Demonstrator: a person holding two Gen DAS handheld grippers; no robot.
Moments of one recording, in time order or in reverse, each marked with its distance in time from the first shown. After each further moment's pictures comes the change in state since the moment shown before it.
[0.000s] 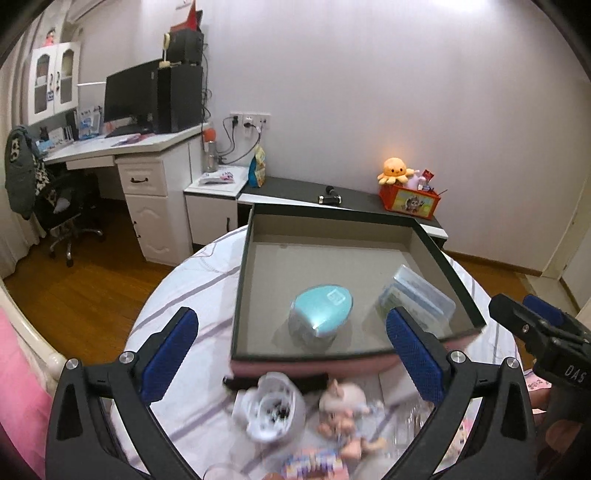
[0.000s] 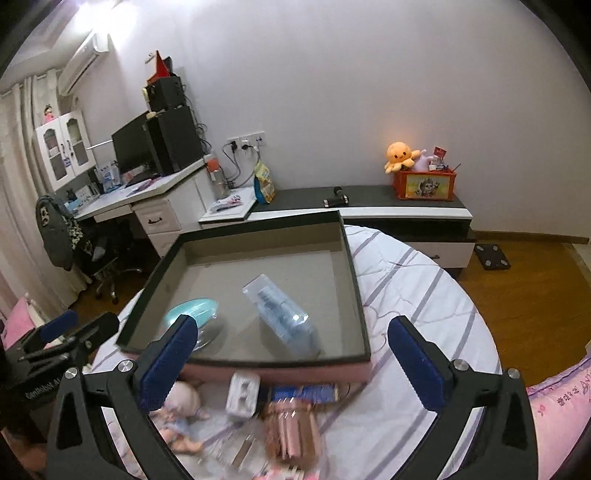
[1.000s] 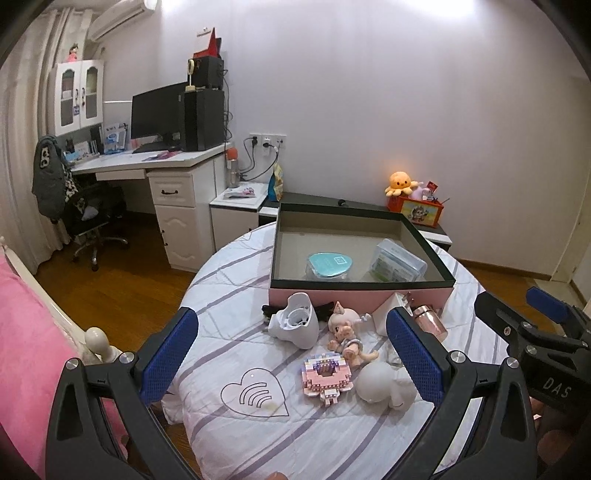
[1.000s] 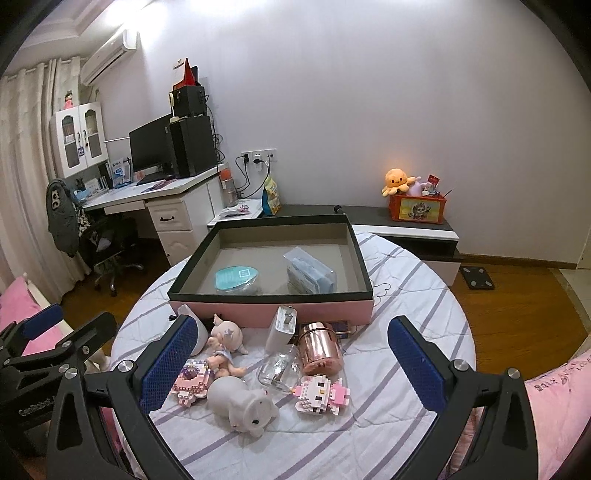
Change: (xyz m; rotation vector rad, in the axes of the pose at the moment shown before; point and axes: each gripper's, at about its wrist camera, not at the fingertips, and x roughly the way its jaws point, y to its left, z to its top) left arm -0.116 0.003 -0.059 0.006 -0.081 0.071; right arm -0.091 0.043 -0.061 -0.082 -0.084 -0.048
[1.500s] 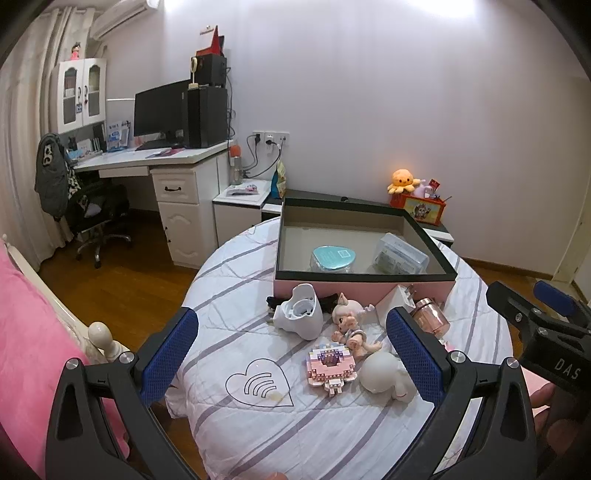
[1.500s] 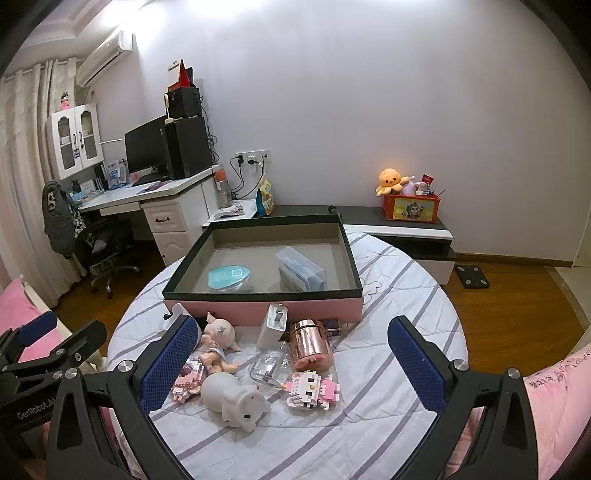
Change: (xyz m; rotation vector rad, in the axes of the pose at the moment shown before) left arm -0.003 0.000 -0.007 -0.002 0.012 0.008; right arm -0.006 -0.006 -0.001 0.005 0.004 -0.016
